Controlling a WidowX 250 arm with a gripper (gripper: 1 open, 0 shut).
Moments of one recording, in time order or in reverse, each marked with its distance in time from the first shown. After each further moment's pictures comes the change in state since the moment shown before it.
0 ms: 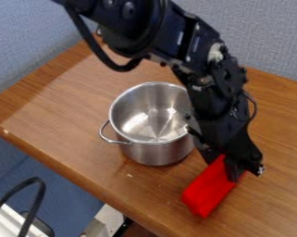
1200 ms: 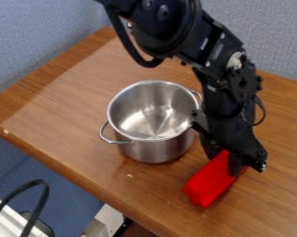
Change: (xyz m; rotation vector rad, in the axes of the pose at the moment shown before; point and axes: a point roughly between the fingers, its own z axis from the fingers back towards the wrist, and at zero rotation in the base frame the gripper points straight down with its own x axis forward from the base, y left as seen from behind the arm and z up) arm 0.010 0.012 -0.011 0.105 0.037 0.008
